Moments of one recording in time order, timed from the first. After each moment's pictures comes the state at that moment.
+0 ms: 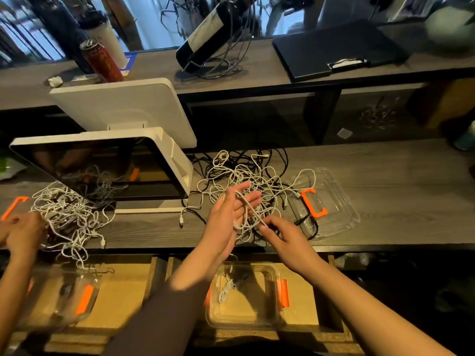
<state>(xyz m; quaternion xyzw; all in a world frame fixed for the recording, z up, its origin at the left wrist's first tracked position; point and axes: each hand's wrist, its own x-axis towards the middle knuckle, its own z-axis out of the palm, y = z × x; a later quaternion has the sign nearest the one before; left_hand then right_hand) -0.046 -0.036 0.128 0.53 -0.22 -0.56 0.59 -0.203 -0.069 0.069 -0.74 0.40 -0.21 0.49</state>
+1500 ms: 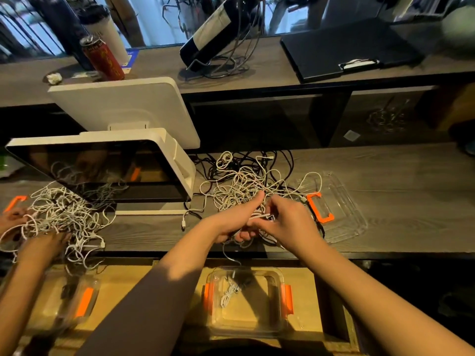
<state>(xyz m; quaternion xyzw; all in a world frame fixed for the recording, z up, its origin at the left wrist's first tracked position) -0.005 -0.085 0.106 0.64 -0.38 -0.65 0.14 -0.171 -0.108 0.106 -0.84 0.42 -0.21 0.28</state>
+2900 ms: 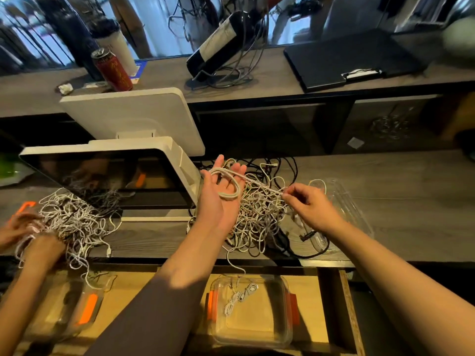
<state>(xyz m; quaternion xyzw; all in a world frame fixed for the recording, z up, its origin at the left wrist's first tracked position) 0.001 -0.100 0.145 0.38 0.03 -0.54 0.75 -0.196 -0.173 0.090 -0.75 0.42 -0.21 0.46</state>
